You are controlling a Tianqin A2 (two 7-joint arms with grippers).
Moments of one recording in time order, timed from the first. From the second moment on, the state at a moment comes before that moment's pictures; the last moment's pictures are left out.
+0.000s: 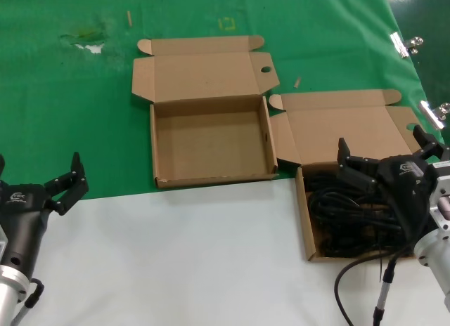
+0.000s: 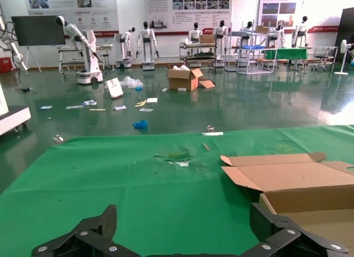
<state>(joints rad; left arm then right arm) 0.00 -0.30 1.60 -1.60 -1.80 0.00 0.00 -0.01 0.31 -1.59 1.60 1.80 -0.01 -0.01</state>
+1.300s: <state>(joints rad) 0.00 -0.30 1.60 -1.60 -1.80 0.00 0.00 0.14 0.94 -2.02 1.74 2.02 0.10 -0.06</state>
